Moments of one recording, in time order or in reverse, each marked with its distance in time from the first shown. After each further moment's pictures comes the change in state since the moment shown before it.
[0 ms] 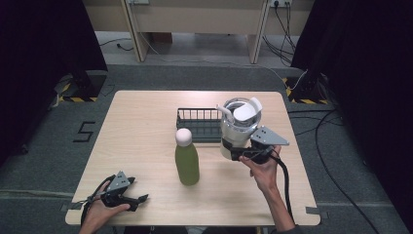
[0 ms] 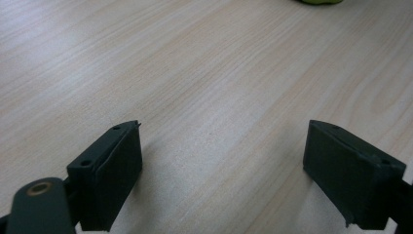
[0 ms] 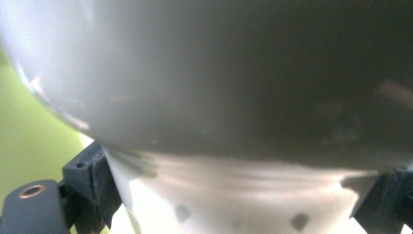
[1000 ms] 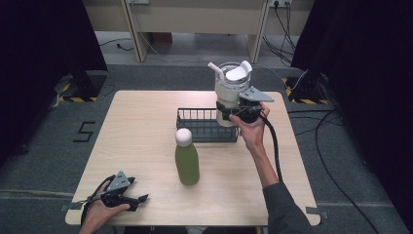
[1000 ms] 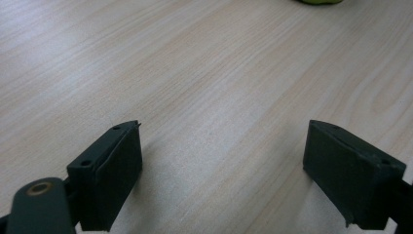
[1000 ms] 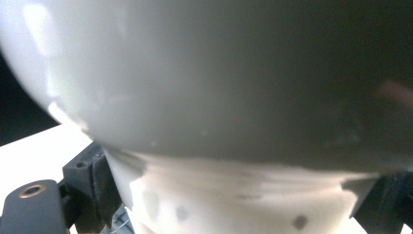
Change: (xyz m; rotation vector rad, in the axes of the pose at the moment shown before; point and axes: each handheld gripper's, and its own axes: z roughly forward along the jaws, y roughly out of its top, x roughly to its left) left arm 0.000 0.000 0.000 0.000 -0.001 -0.001; right arm -0.057 0.048 0.086 0.041 -0.096 0.031
